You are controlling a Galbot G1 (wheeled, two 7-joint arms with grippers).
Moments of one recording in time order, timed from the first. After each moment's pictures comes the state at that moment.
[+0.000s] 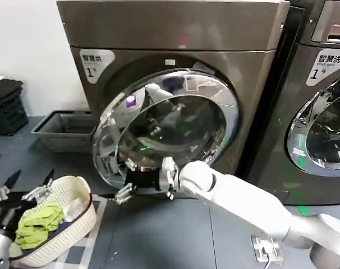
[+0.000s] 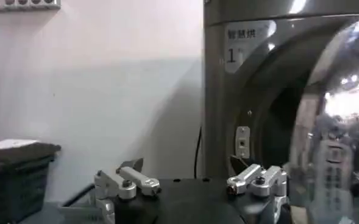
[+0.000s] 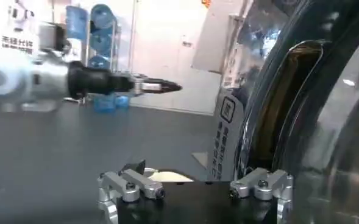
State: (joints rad) left arm 1.57 -1.26 -1.14 -2.26 -0.60 0.26 0.19; right arm -0.14 1.07 -0.70 1.63 0.80 -0.01 -0.56
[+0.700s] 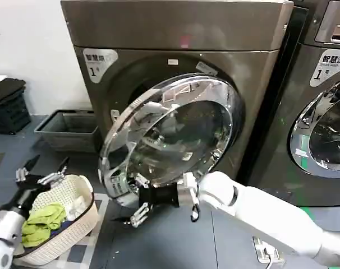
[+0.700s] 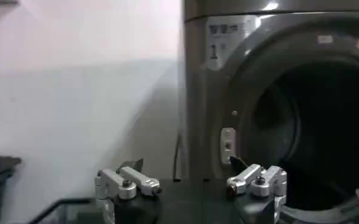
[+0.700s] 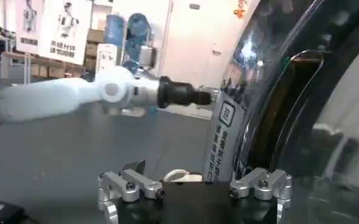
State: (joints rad) left arm 1.41 -1.15 -1.03 -2.13 -0.55 0.24 0.29; right arm -0.25 0.89 -0.63 1.80 0.73 0.09 -0.69
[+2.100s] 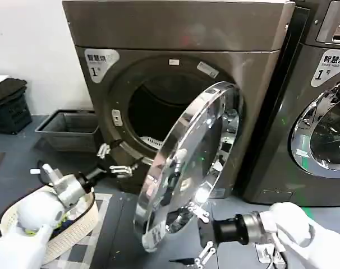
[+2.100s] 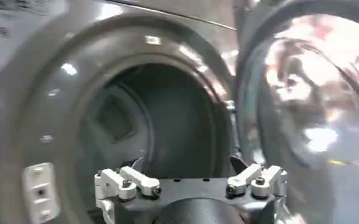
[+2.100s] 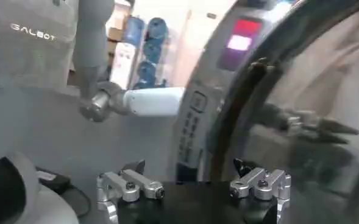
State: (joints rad) left arm 1.04 -0.94 -0.50 -1.95 -0.53 0.15 0.58; right arm -1.03 0.59 0.16 2.02 0.67 0.25 -0.93
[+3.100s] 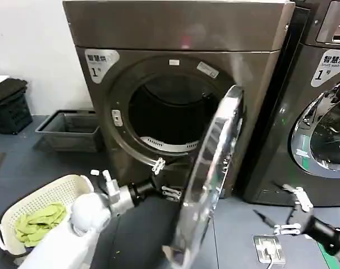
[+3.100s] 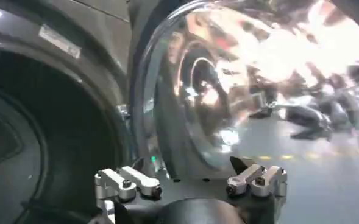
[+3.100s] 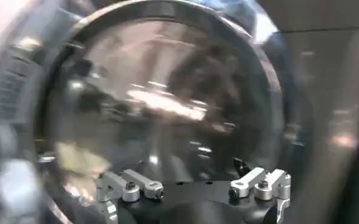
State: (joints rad) left arm 0.87 -1.01 -0.12 -1.95 -0.46 0.12 0.58; right arm -1.84 0.86 1.15 1.99 0.69 0.36 -0.69
